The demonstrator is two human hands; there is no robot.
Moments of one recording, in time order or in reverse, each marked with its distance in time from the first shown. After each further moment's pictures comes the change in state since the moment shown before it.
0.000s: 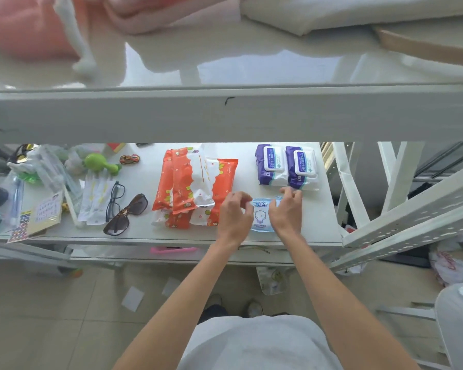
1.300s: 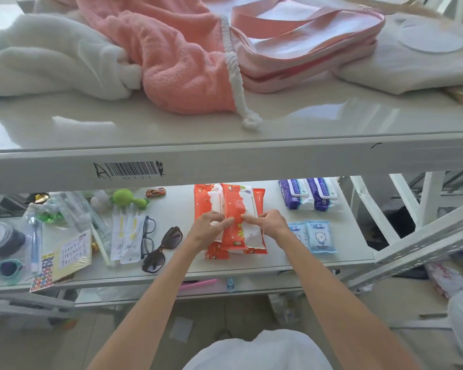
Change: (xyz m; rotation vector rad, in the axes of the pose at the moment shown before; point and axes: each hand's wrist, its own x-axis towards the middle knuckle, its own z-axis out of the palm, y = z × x) left_hand 0.078 -0.119 -0.157 -0.061 -0.430 -0.035; right_hand -0.009 -0.119 0.068 0.238 -0.432 0.223
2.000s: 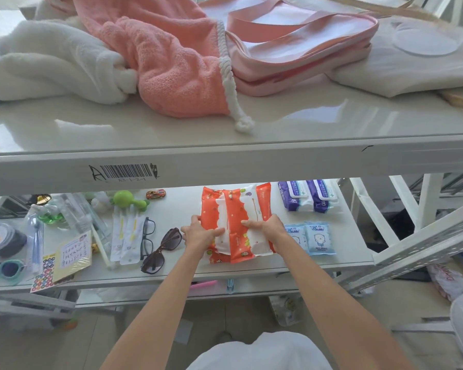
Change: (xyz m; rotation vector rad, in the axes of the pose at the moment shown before) left_hand 0.015 -0.025 0.020 -0.096 0.250 -0.500; right_hand 0.018 0.030 0.003 0.337 -0.061 0.117
